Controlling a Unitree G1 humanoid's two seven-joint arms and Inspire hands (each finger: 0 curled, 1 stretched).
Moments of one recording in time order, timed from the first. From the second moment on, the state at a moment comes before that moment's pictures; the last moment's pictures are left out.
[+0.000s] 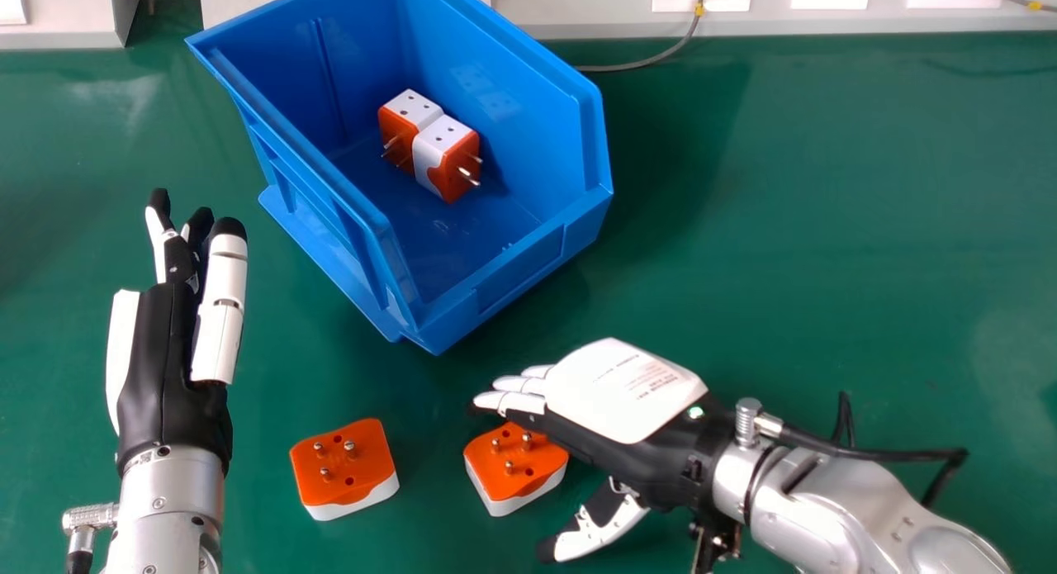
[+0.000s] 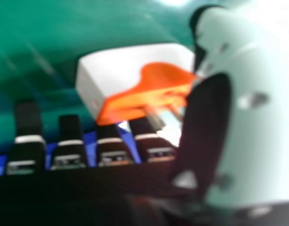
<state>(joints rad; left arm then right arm) 0.19 0.10 0.18 -0.25 0.01 0.12 0.05 -0.23 -0.43 0.55 0.15 -0.86 -0.30 0.26</state>
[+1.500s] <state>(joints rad) 0.19 0.10 0.19 -0.28 0.01 0.15 0.05 -0.37 -0.41 0.63 0.31 -0.86 -0.33 0.19</state>
